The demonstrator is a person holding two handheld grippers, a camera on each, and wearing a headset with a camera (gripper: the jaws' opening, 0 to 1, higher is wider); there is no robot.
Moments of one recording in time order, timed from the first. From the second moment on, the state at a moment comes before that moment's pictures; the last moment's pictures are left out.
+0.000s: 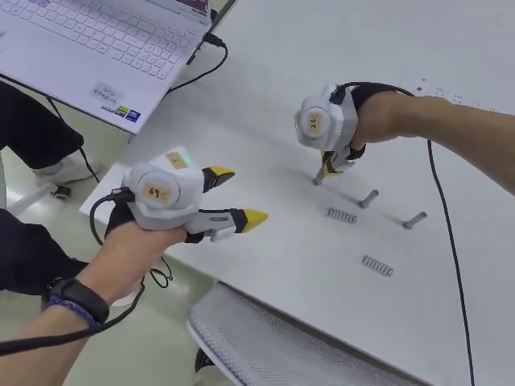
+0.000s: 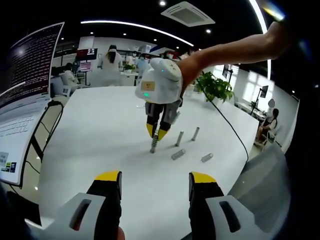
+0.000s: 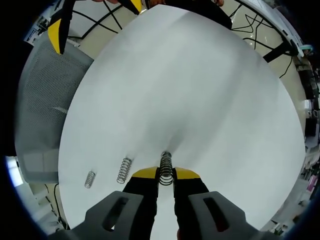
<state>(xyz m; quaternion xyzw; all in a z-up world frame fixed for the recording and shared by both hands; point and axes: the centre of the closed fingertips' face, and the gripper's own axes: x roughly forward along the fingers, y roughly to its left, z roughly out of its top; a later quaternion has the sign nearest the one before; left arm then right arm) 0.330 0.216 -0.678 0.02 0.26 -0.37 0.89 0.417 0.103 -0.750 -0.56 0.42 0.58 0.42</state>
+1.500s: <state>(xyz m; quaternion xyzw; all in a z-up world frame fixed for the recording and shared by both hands) 0.328 0.216 -0.677 0.02 0.26 -0.37 0.89 0.413 0.089 -0.759 -0.55 0.43 0.58 0.41</state>
